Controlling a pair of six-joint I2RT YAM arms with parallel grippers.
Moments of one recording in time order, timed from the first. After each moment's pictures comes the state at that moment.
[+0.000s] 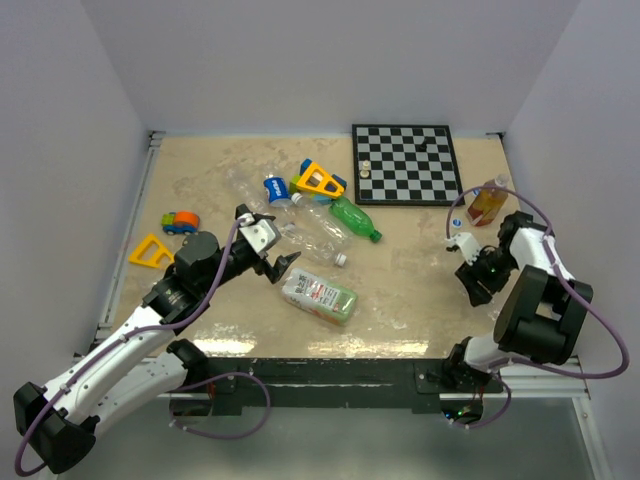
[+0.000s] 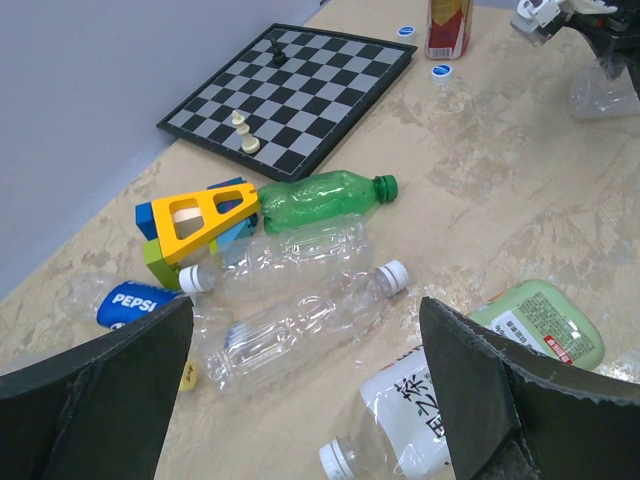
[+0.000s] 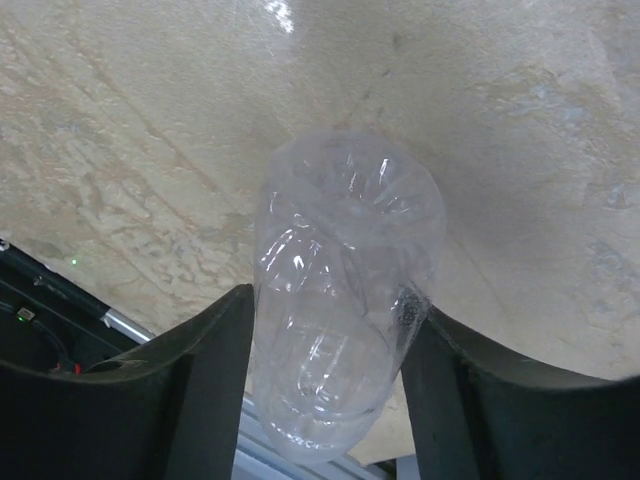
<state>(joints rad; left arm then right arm) -0.65 0.76 0.64 0.00 0.21 0.25 -0.39 1.45 0.89 -1.03 -0.21 -1.19</state>
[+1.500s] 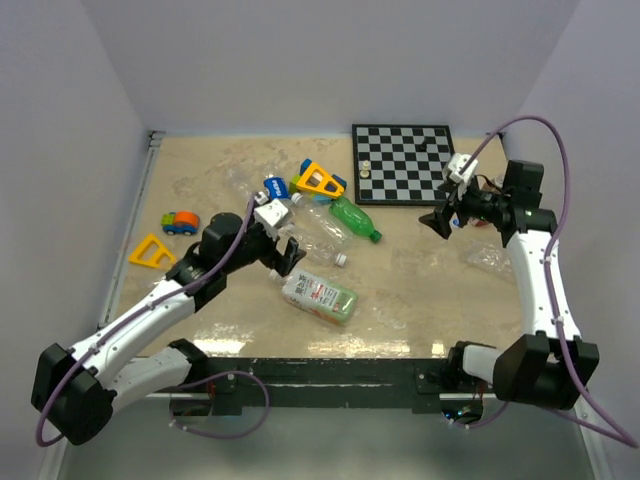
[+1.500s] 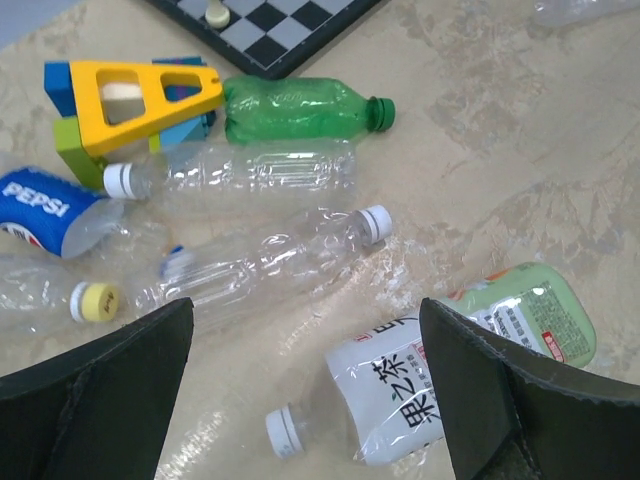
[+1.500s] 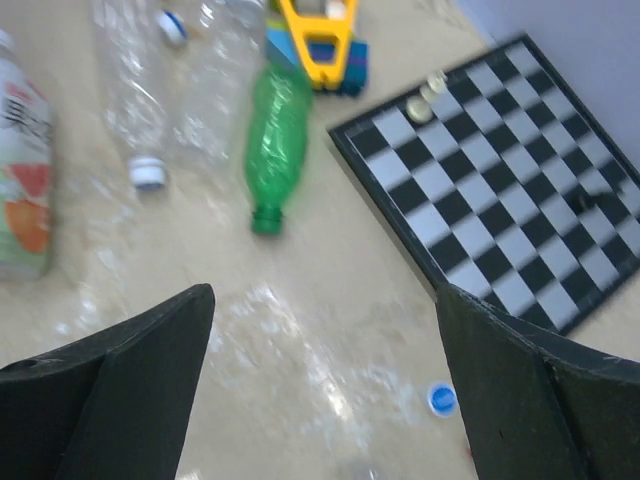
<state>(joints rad) -0.59 0.97 0.68 -0.04 0.23 0.10 -0.16 1.20 1.13 -0.65 -0.85 -0.81</state>
